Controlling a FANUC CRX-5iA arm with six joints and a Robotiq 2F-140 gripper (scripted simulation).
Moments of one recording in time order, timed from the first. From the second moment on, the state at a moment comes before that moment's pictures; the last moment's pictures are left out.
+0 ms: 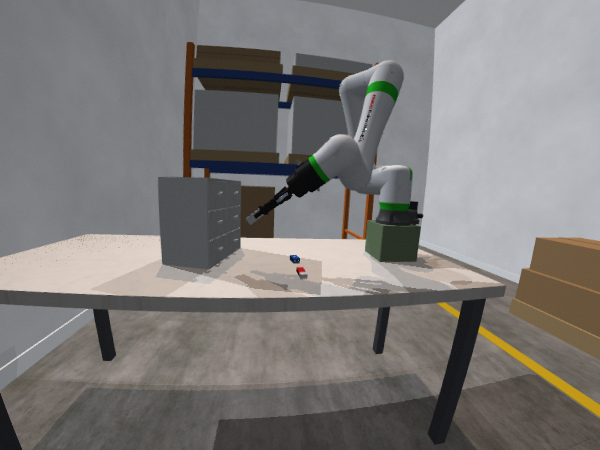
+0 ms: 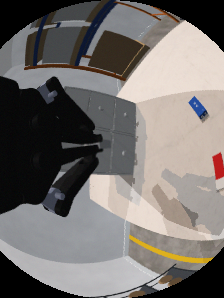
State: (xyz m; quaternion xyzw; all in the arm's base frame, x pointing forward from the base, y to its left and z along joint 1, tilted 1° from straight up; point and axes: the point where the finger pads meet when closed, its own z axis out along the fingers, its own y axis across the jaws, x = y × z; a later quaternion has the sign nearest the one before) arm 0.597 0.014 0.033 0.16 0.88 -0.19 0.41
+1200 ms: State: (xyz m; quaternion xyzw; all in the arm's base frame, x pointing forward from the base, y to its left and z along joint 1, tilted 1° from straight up) arm 0.603 0.011 0.031 0.16 0.88 -0.20 0.41
